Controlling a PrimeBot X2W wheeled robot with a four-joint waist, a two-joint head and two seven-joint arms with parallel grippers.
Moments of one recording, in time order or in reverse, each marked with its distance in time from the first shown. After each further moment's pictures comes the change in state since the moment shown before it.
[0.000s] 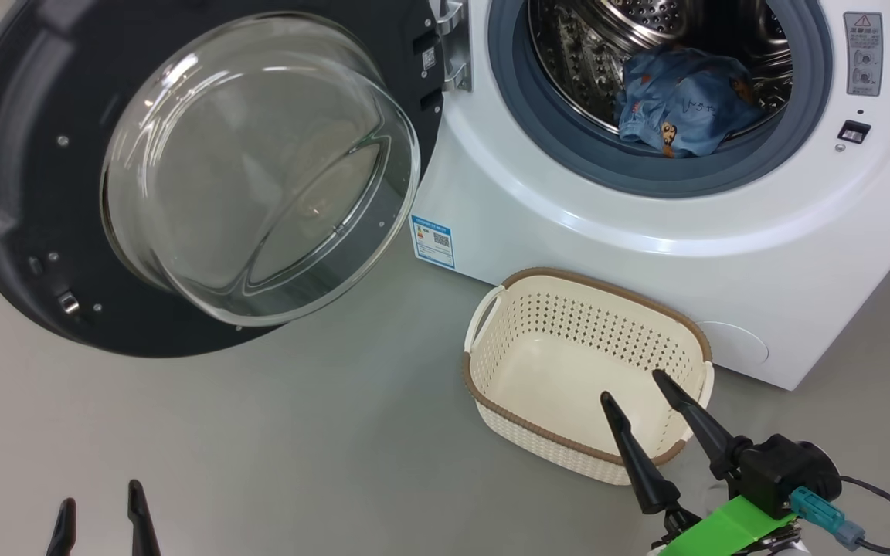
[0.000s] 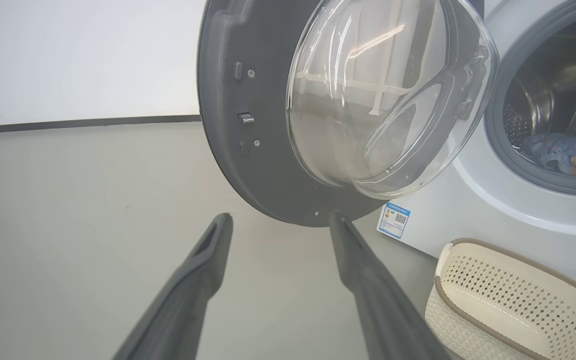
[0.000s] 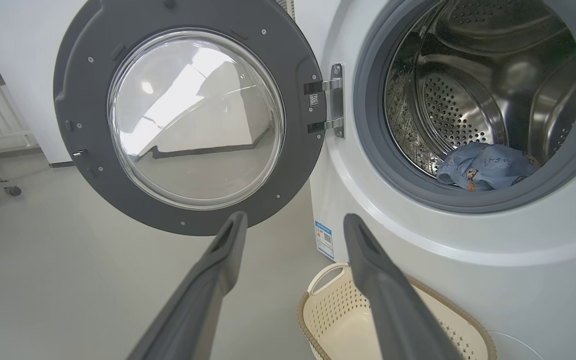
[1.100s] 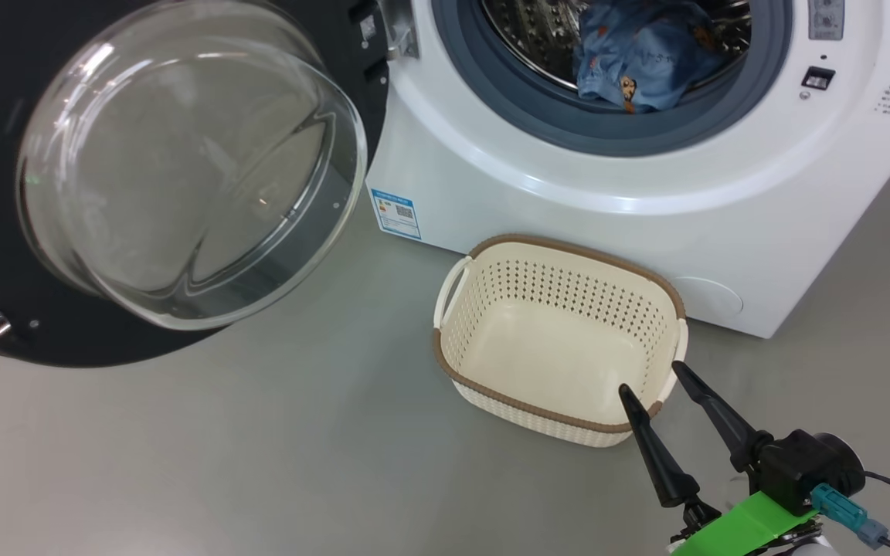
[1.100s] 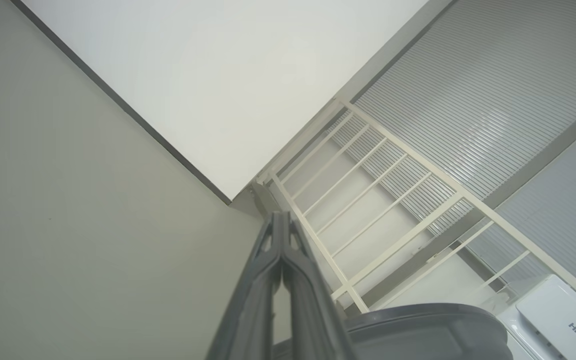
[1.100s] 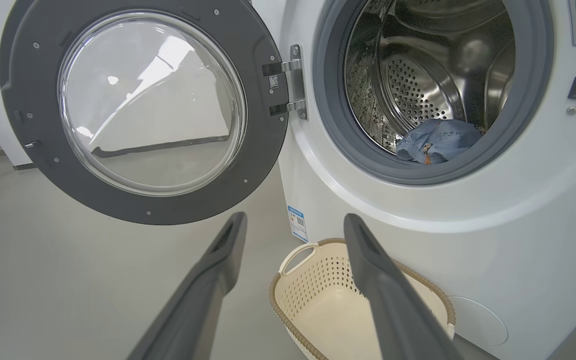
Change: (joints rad) left arm -0.679 0.324 0.493 0.383 -0.760 -0.171 0.245; right arm 0.006 -0.035 -0.017 -0.029 -0.001 0.000 0.000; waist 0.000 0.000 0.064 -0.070
